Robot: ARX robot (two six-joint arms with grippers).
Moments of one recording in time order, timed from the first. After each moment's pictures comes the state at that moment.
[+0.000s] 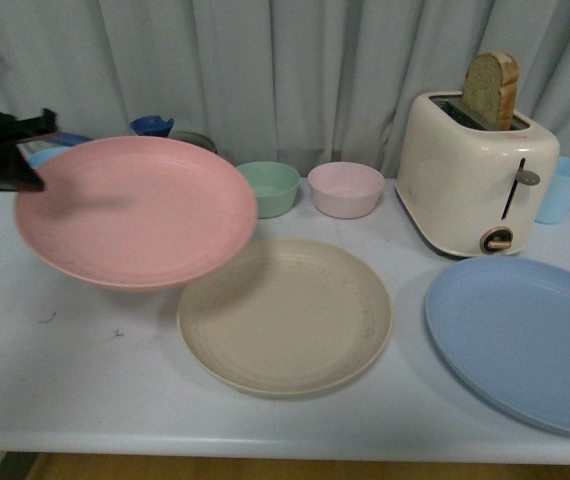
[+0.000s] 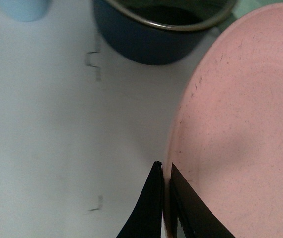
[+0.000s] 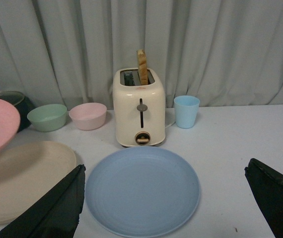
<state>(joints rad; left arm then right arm) 0.11 1.96 1.34 -0.21 0.21 -0.03 0.00 0.00 0.01 0.00 0.00 0.00</state>
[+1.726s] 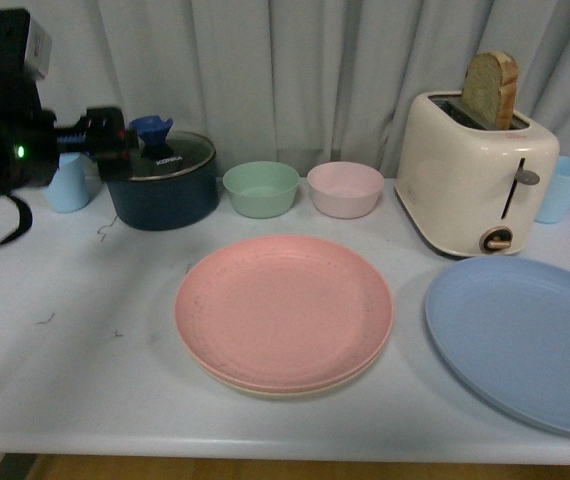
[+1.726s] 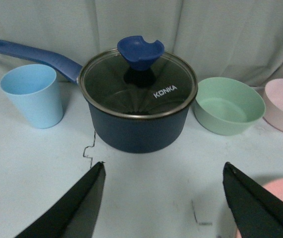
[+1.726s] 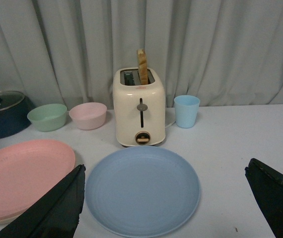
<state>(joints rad) -0.07 1.95 0.89 0.80 -0.04 -0.06 0.00 0.00 0.01 0.00 0.00 0.00</state>
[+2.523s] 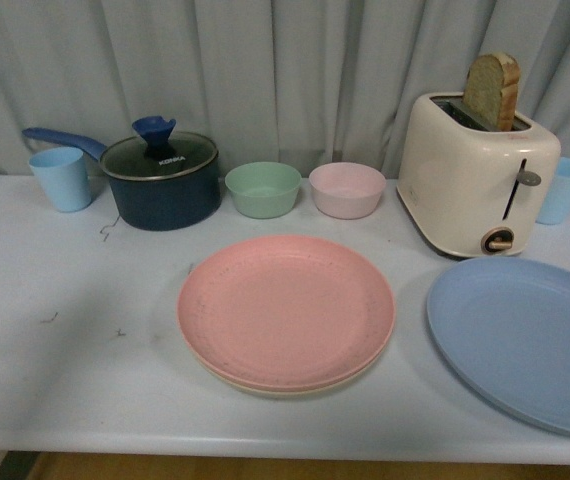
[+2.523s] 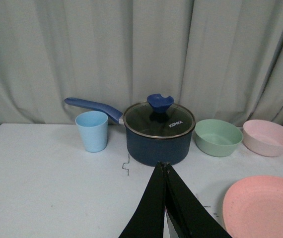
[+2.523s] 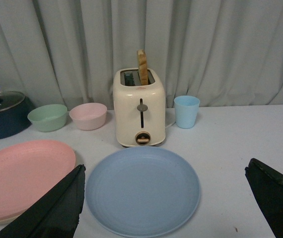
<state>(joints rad) 0.00 1.44 0.28 1.17 0.00 -0.02 0.00 0.00 0.01 0.00 0.00 0.00</state>
